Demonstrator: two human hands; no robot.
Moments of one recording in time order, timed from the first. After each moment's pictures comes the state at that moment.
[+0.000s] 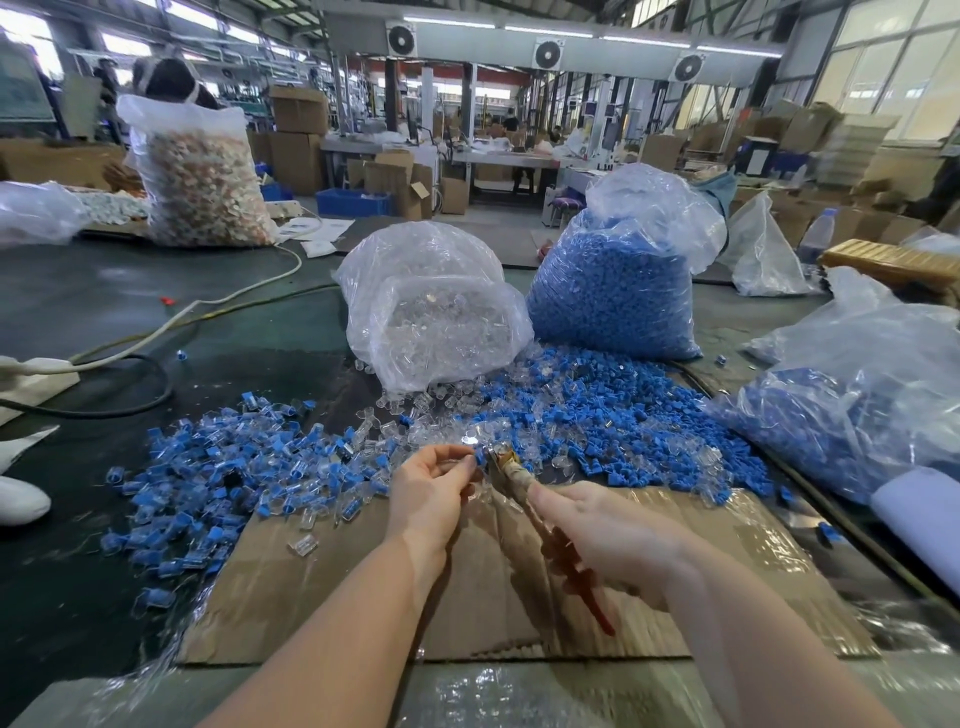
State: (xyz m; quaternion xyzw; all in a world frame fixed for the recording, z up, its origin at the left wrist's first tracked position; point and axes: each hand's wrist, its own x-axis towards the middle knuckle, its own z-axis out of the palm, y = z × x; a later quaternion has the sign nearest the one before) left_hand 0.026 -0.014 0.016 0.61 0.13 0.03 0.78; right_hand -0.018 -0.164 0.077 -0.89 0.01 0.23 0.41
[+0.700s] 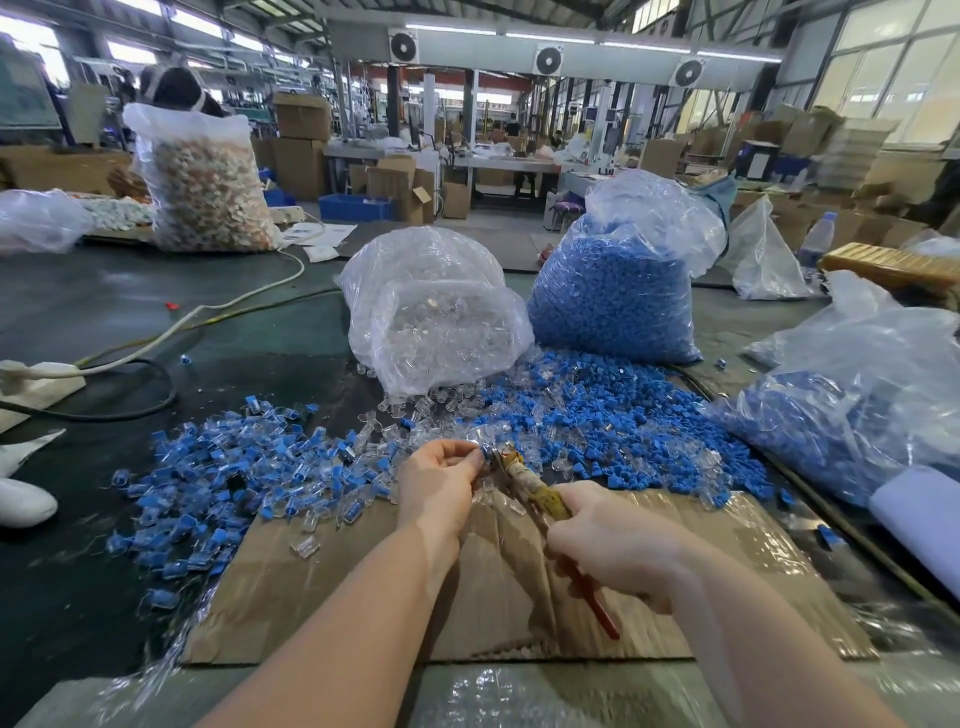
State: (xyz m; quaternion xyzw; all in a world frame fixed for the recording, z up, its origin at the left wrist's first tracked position) left_hand 0.027 -0.022 0.028 0.65 0.15 0.05 0.74; right_hand -0.020 -0.164 0.076 -0.88 -0.01 0.23 0.42
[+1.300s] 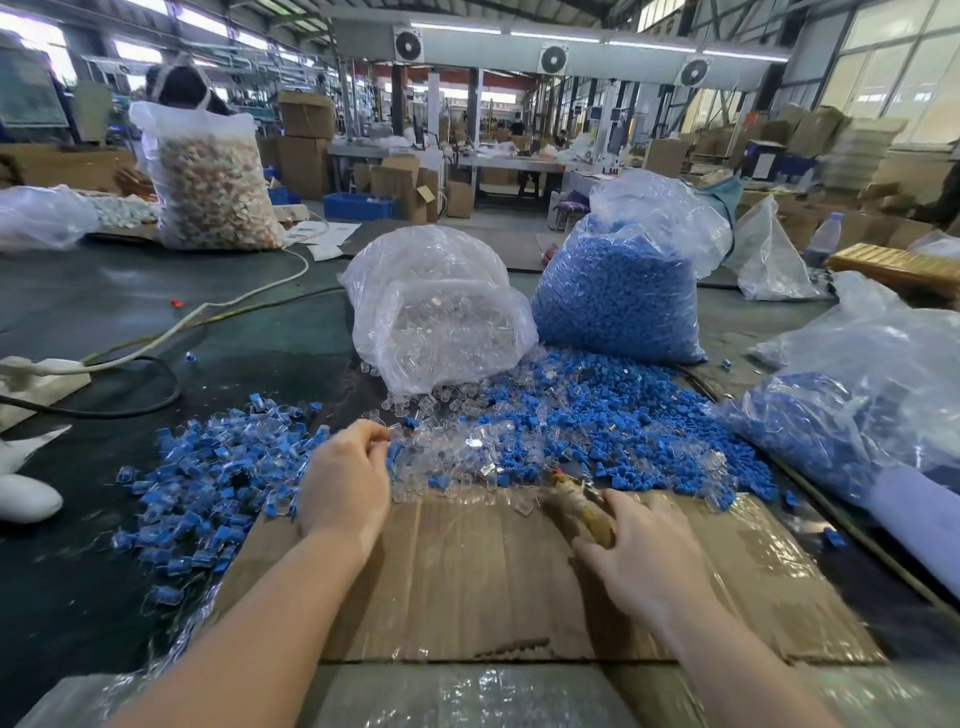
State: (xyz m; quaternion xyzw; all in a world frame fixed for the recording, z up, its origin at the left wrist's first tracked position) left_hand 0.031 0.049 0.019 0.90 0.13 0.24 0.34; right_hand -0.015 -0.188 0.024 -0.99 0.06 -0.02 0.13
